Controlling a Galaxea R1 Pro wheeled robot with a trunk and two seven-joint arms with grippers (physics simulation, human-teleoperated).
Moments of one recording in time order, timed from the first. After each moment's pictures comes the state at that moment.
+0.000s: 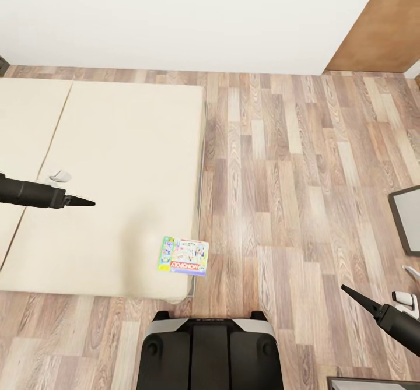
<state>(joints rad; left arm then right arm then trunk) -1.09 0.69 -0.11 -1.07 -0.13 1.03 -1.43 -0.04 -0.30 -0.59 -1.48 -0.60 0.76 1.08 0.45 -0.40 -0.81</state>
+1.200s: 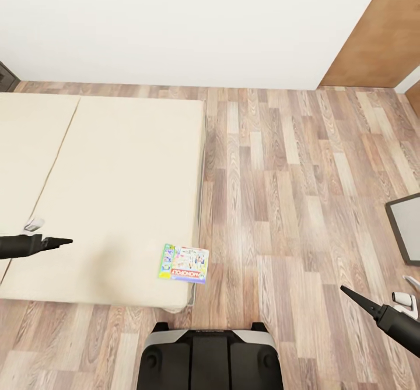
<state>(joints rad) -1.03 0.71 0.12 -0.41 -0.13 0.65 -1.35 -0.04 -0.30 -0.59 -1.48 -0.59 0.76 1.07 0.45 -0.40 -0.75</state>
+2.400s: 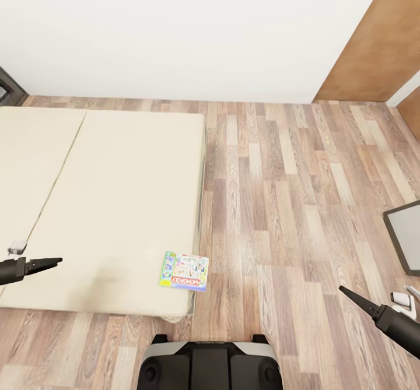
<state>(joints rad) -1.03 0.75 0.20 -0.09 -0.13 0.40 -1.53 -0.04 -0.29 -0.59 -1.48 -0.59 0.75 1.07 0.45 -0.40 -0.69</state>
